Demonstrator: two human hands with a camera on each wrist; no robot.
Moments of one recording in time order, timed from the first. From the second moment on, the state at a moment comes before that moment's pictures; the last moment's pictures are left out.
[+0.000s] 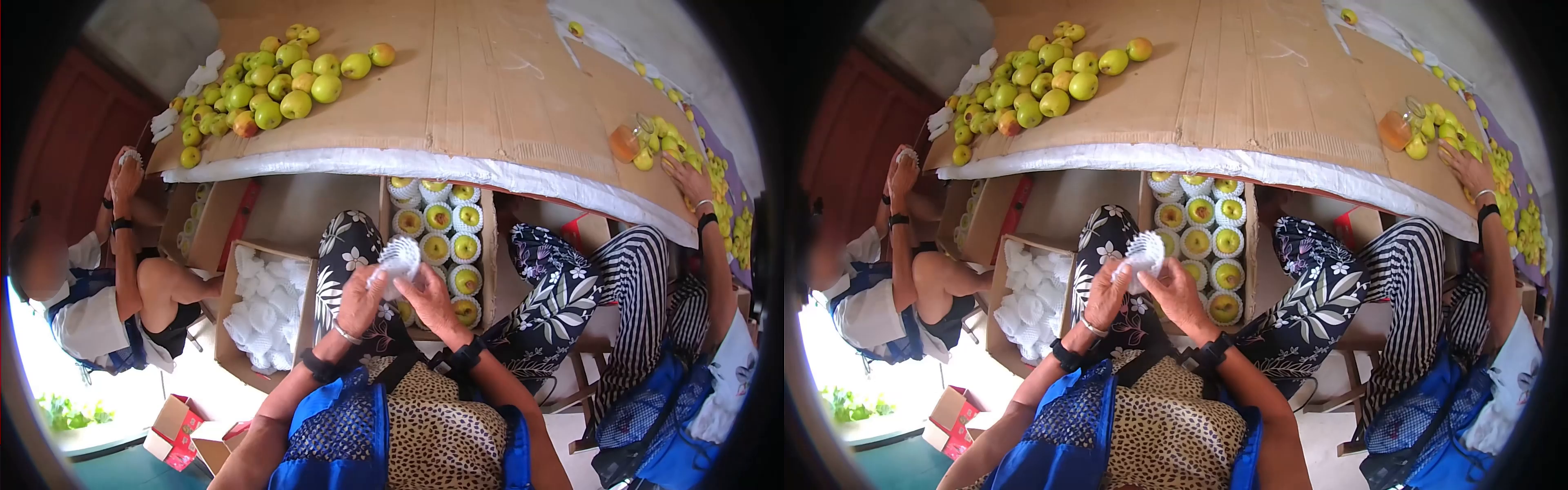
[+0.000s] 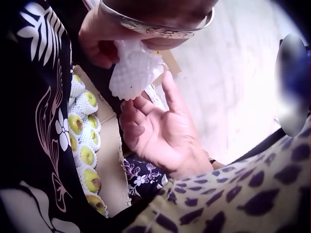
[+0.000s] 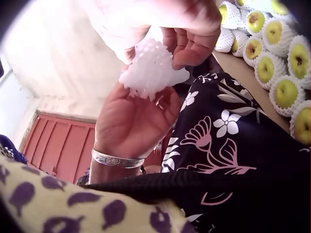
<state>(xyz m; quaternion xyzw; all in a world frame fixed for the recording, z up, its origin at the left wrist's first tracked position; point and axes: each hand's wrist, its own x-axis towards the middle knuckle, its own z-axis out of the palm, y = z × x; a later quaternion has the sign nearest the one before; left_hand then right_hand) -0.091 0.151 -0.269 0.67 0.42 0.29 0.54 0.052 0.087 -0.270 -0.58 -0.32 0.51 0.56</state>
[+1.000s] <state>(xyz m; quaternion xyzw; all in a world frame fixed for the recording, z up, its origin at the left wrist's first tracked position) -0.104 0.166 -0.216 0.40 0.27 0.28 0.83 0.082 0.105 -0.282 -0.29 -0.02 0.67 0.69</state>
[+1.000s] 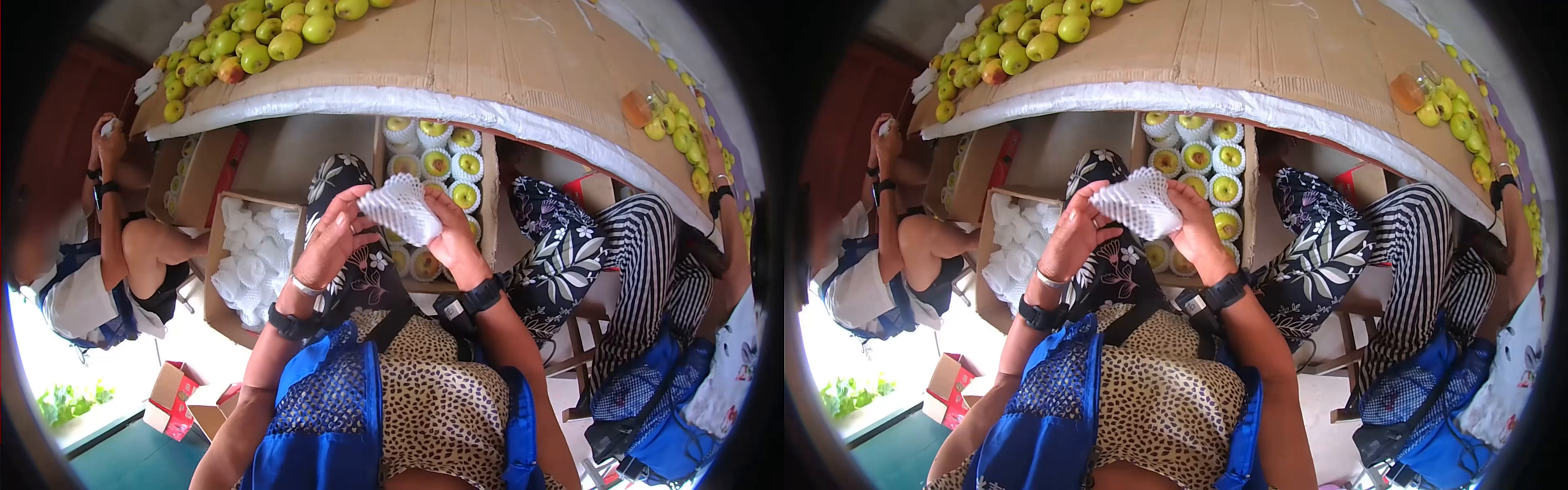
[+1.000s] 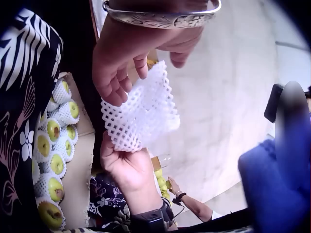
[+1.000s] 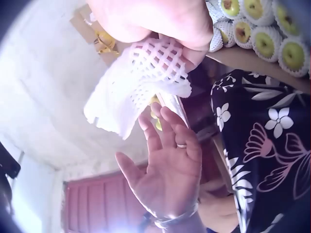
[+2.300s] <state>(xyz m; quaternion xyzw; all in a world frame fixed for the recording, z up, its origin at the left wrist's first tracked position) -0.161 0.194 -0.104 0.76 0.48 0.40 -0.15 0.193 0.253 -0.141 -0.51 -0.46 0.49 0.54</state>
